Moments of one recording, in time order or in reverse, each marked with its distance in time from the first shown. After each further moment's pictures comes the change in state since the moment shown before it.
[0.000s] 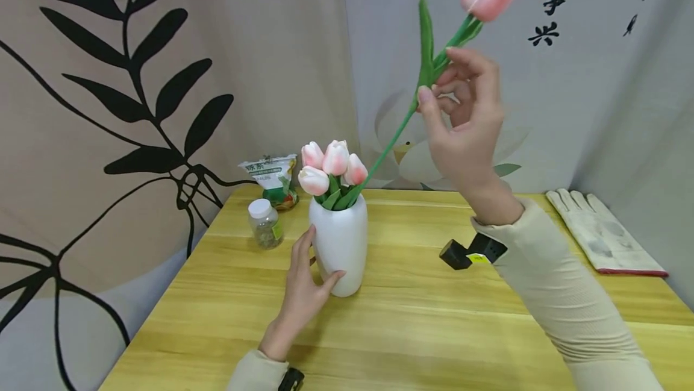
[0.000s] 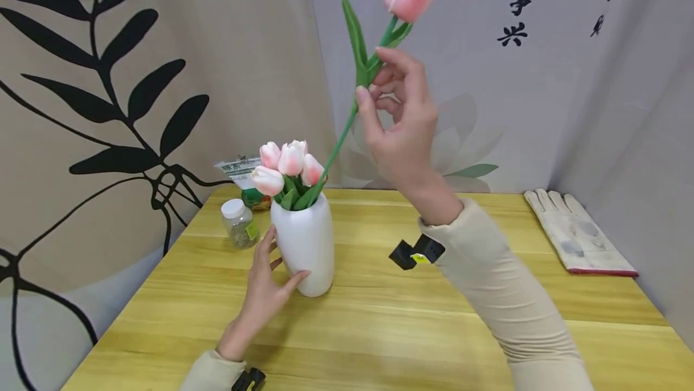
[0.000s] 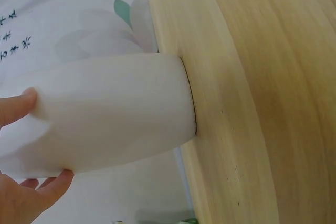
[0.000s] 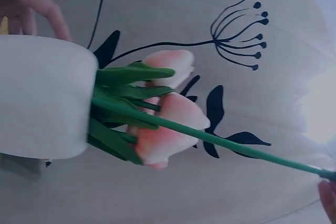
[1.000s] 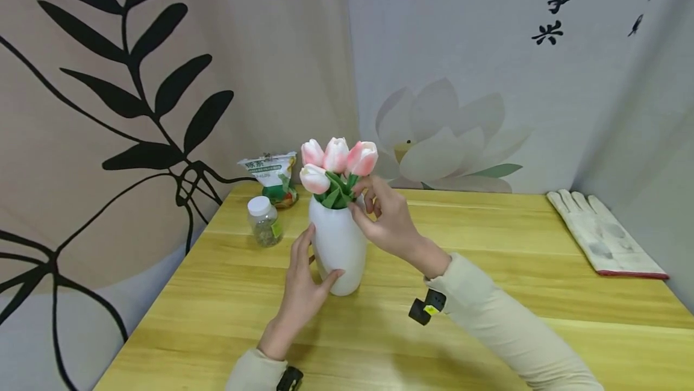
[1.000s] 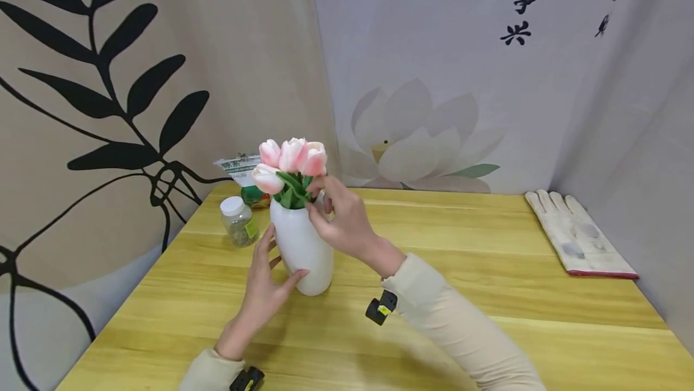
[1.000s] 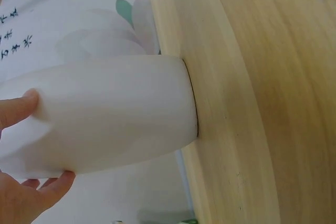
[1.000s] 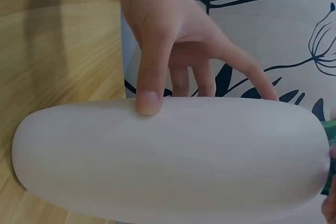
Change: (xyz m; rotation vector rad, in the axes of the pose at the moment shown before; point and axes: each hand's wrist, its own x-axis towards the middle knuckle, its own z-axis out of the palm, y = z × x) left_hand 0.000 0.003 0.000 -0.008 -0.025 -0.046; right_hand -0.129 0.050 0.021 -0.277 -0.497 0.011
